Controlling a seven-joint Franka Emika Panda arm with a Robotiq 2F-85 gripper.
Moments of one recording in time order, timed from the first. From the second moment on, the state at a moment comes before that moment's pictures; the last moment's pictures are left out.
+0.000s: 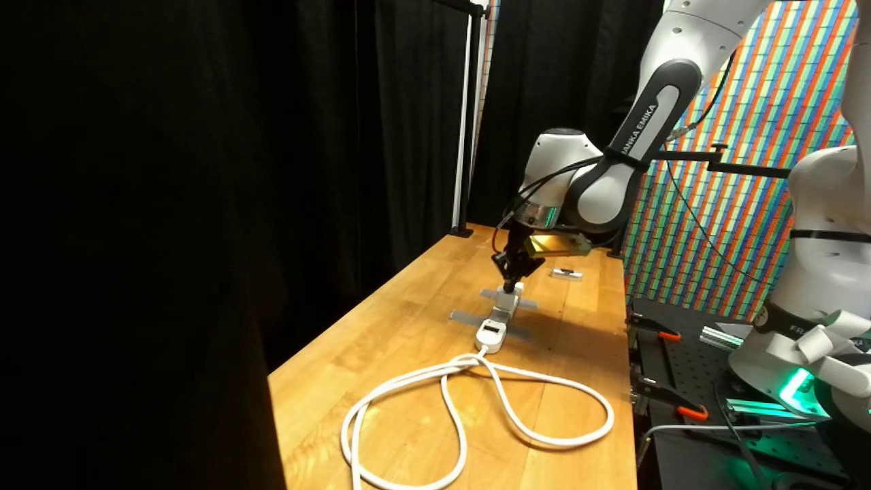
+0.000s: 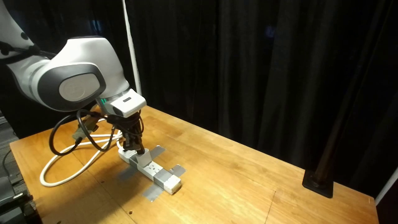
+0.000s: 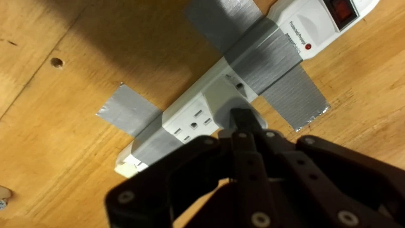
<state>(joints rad) 0.21 0.22 -0.22 -2.57 -0.10 2.97 0.83</state>
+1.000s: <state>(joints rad) 0.14 0.22 -0.14 -2.57 0.05 2.97 0.77</state>
